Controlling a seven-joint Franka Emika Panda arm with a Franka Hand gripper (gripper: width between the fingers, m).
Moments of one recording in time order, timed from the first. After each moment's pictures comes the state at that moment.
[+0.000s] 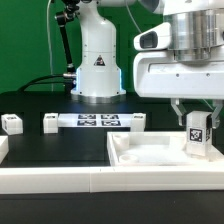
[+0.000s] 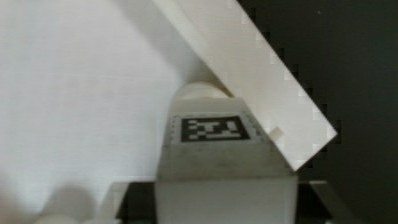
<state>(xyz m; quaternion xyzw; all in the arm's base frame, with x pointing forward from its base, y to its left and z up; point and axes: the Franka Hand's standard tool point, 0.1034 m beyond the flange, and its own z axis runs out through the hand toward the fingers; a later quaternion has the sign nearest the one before) 0.626 0.112 0.083 -0.92 0.38 0.01 0.07</state>
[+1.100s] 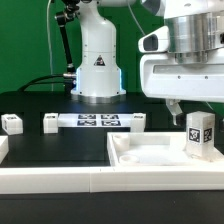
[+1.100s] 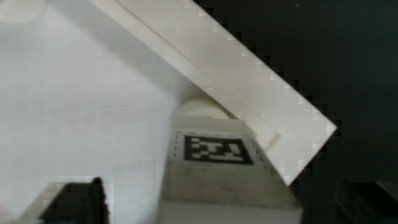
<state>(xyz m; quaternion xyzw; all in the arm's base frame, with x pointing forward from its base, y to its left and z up) 0.625 0.119 0.080 -0.93 0.35 0.01 0.07</state>
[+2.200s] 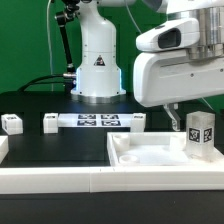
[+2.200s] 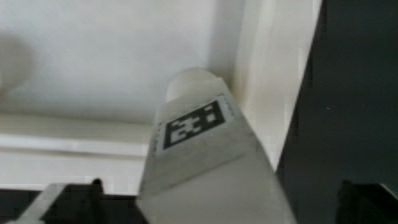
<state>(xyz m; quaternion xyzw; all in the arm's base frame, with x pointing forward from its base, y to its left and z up) 0.631 0.118 0.086 -0.99 -0.11 -0.03 0.06</state>
